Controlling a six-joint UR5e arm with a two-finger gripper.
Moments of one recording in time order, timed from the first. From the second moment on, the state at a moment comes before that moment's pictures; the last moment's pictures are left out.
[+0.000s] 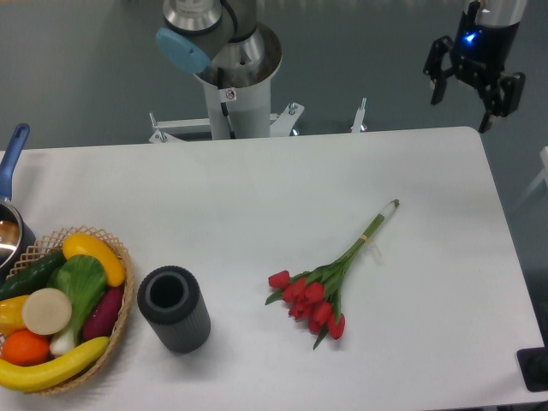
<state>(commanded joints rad) 3.03 -1.65 -1.58 -1.34 1.33 1.93</state>
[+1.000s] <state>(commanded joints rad) 2.89 -1.70 -1.66 -1.23 1.32 1.63</state>
